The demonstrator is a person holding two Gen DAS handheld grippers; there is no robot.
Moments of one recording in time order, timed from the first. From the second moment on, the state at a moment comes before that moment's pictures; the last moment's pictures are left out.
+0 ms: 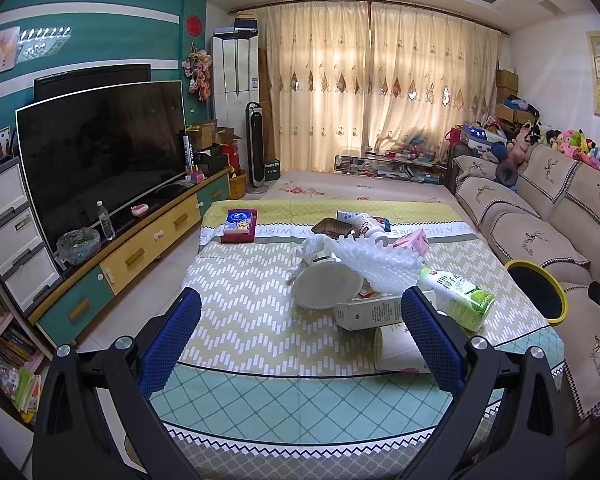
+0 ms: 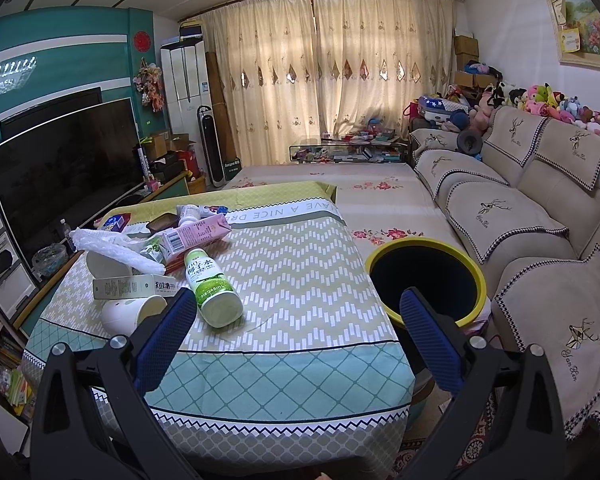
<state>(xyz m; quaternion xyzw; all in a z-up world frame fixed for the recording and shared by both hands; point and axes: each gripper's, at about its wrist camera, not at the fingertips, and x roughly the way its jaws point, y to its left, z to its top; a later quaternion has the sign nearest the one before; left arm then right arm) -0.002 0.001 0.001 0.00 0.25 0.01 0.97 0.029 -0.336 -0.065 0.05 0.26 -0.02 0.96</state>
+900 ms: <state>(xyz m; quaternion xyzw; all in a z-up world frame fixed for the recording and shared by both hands) -0.001 -0.001 -0.001 0.00 0.25 0.01 0.97 0.034 -0.339 -0.070 0.05 0.26 -0.02 0.96</state>
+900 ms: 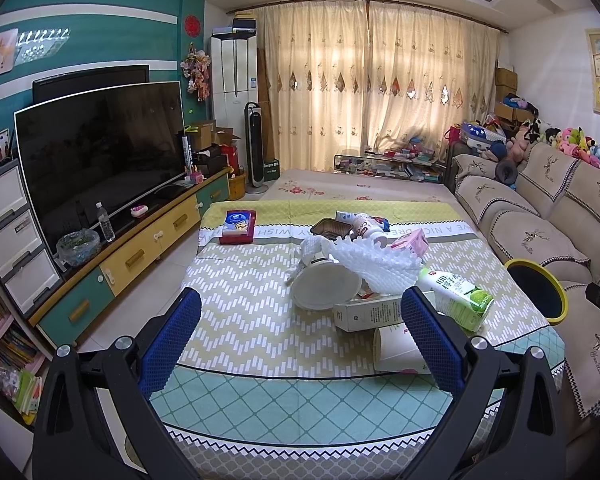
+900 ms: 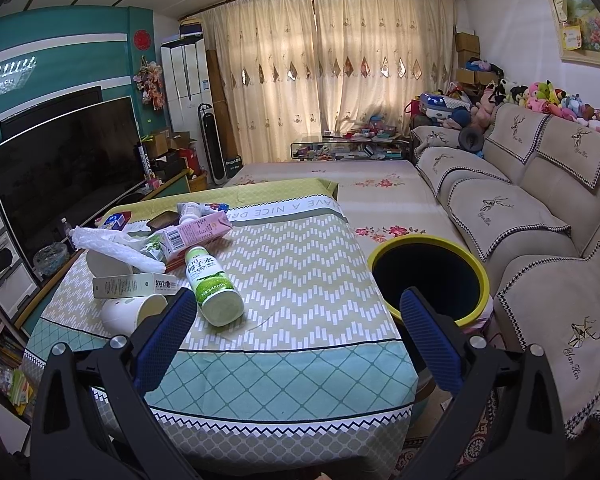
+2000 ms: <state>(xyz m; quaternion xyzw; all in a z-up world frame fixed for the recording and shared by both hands) 0.010 -0.003 -0.008 0.01 0.26 0.02 0.97 0.058 -0.324 -0.089 0.05 0.29 0.03 0.95</state>
